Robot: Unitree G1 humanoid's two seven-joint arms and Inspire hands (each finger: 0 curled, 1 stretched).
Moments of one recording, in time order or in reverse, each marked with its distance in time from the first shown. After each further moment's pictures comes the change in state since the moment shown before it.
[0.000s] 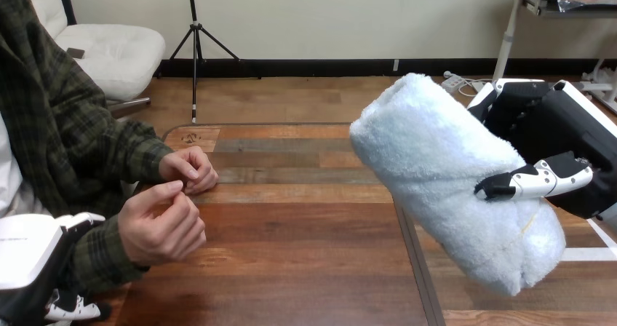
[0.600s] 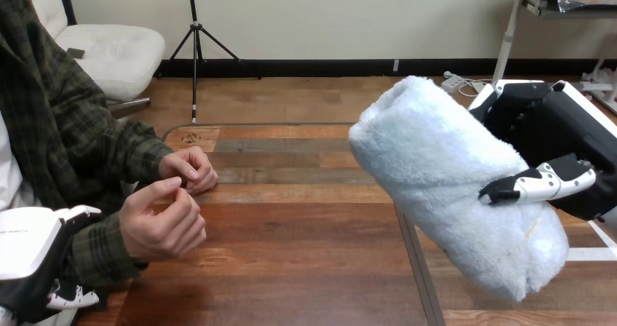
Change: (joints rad) left arm -0.128 0.003 -0.088 0.181 0.004 -0.004 0.087; right arm 0.004 0.000 -0.002 -0.007 0.032 0.004 0.038
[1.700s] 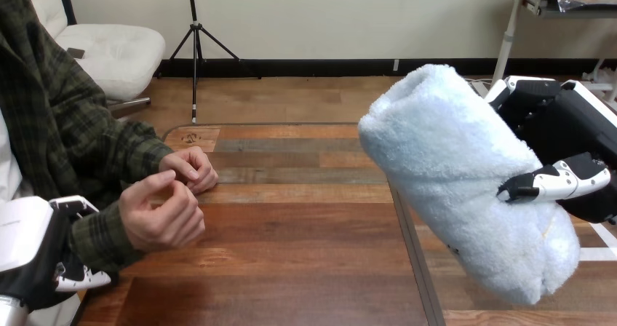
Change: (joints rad) left arm -0.056 -0.068 -0.015 0.059 -0.168 -0.008 0.028; right arm 0.023 -0.003 -0.034 -0.055 0.060 0.105 0.024
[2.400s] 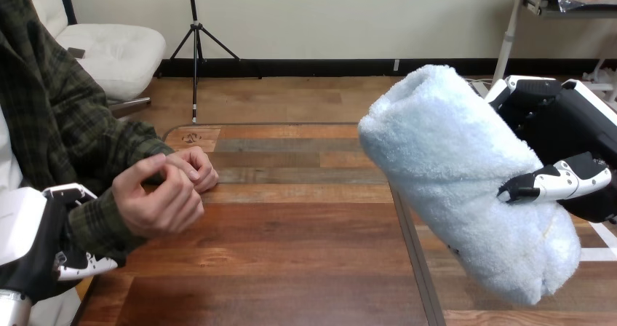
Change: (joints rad) left arm -0.002 -0.025 0.020 -0.017 -0.081 -0.041 0.002; right arm 0.000 0.000 -0.002 -0.005 -0.002 0.000 0.001
